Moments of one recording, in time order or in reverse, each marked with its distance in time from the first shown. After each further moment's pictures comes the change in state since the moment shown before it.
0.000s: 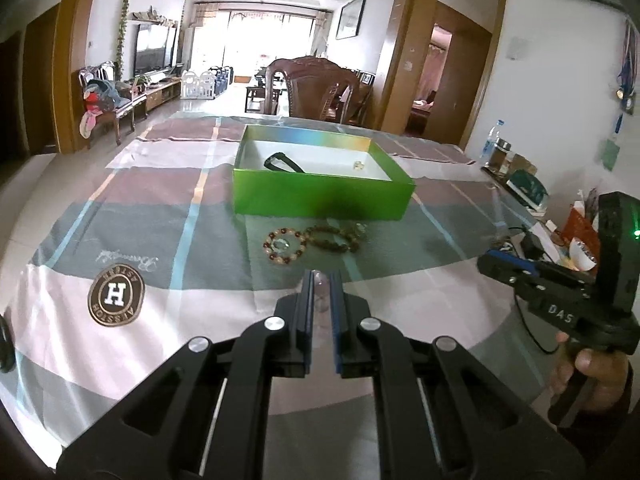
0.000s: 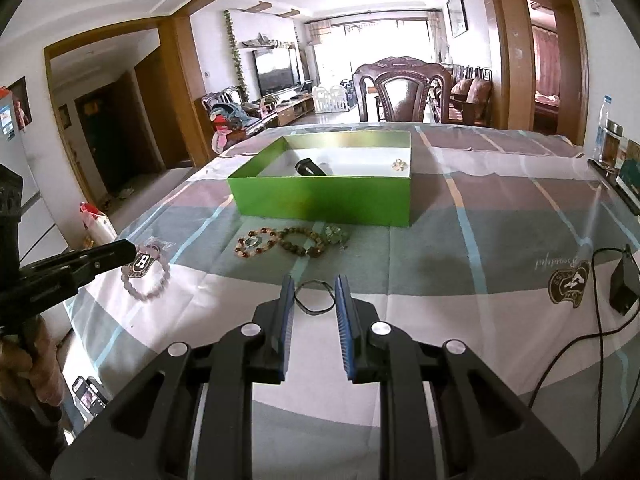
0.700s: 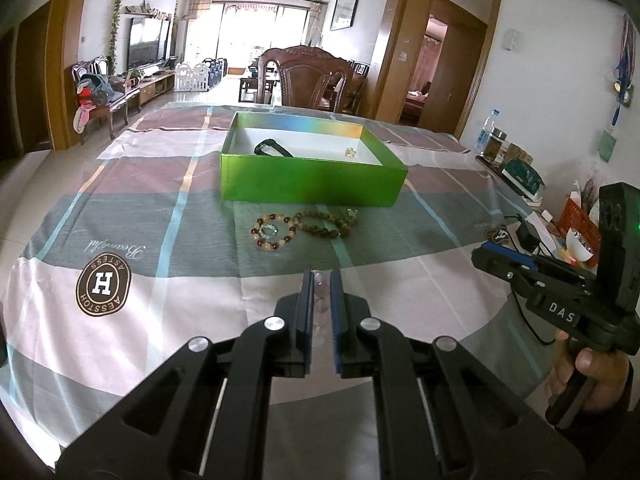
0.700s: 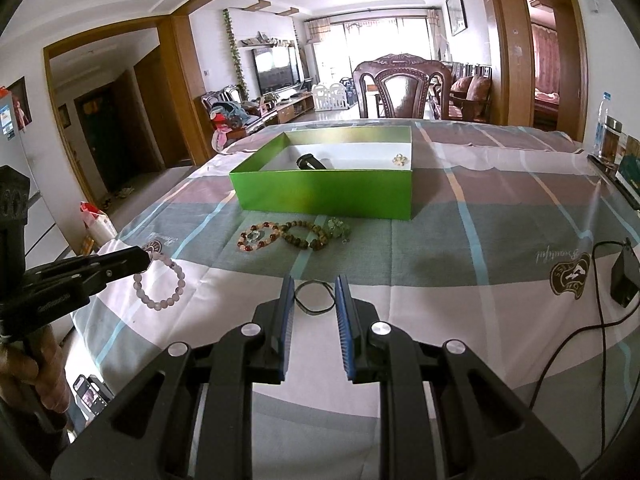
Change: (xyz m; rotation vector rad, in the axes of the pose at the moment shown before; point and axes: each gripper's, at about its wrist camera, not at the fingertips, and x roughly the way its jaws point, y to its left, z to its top) left arm 0.010 -0.007 -0.009 0.006 0.030 -0.014; right arm 0.000 0.005 -0.004 0.005 0.006 -0.001
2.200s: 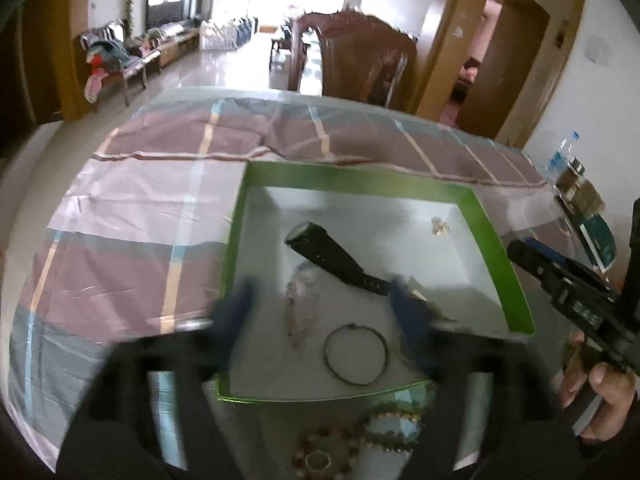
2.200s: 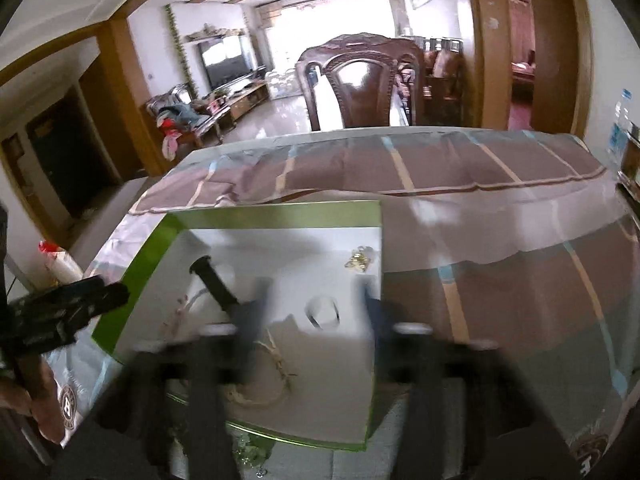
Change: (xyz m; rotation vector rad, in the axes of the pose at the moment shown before) left arm 0.203 0.076 0.188 -0.081 0.135 0.115; right arm 0.191 -0.090 0.171 0.139 0.055 -0.120
